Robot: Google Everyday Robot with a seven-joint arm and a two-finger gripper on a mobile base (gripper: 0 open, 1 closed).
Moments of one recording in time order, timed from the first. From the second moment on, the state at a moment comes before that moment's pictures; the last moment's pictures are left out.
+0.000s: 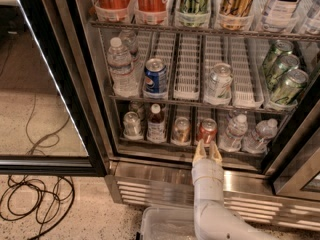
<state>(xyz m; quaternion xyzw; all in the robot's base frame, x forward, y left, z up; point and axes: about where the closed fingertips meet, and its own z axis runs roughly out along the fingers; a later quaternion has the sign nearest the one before) 0.573 -0.183 0.627 0.11 0.72 -0.01 0.69</state>
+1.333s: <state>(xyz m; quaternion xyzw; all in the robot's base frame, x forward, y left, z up) 0.578 -0.186 0.625 0.11 0.71 -0.03 0.69</state>
